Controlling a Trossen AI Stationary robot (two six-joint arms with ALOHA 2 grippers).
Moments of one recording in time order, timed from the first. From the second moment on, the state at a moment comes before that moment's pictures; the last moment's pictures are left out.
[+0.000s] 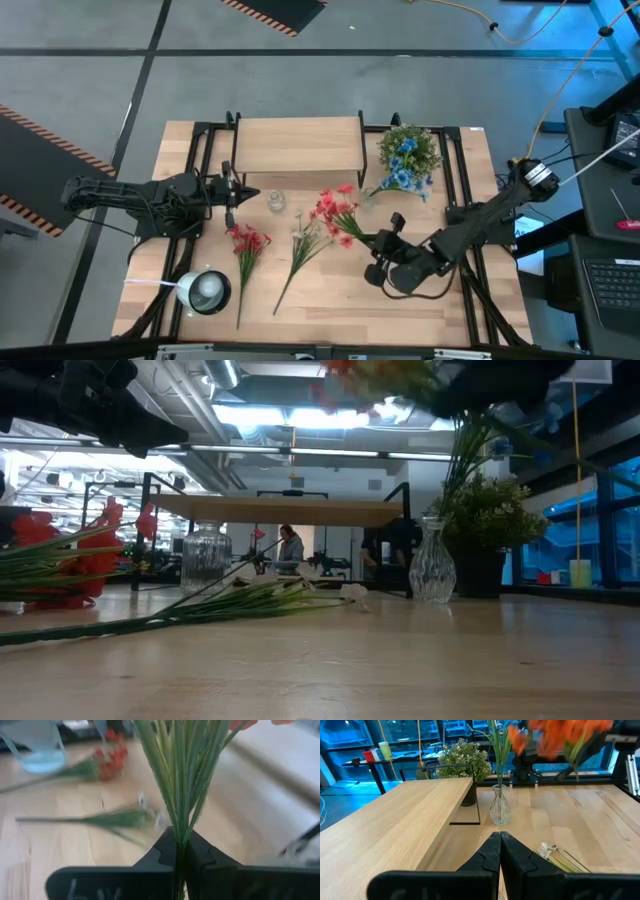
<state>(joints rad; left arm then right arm) 0.00 0.36 0.21 0.02 -0.23 0.04 0.62 1.47 0.97 -0.33 0.92 0.68</state>
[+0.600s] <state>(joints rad) 0.00 0.36 0.21 0.02 -0.23 0.04 0.62 1.46 0.78 0.43 1.09 0.10</state>
